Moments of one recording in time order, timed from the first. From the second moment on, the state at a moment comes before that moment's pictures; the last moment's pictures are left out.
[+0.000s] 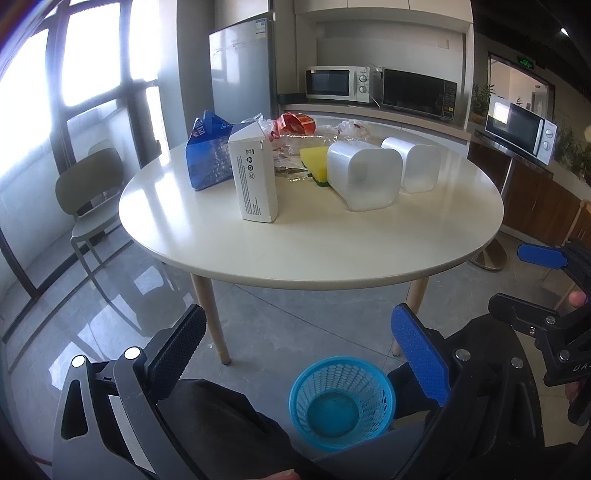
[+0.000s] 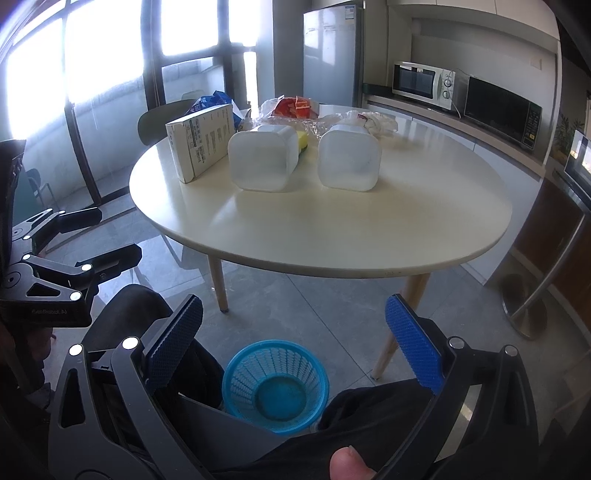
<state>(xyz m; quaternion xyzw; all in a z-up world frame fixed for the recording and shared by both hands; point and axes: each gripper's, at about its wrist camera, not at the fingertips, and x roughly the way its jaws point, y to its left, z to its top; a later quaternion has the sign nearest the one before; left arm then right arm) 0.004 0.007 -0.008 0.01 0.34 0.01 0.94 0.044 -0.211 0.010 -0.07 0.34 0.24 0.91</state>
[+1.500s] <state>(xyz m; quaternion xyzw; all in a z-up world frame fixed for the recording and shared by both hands) 0.163 0.058 0.024 -0.04 0.40 0.11 0.91 0.240 -0.207 0.015 -0.03 0.38 0.21 0.90</state>
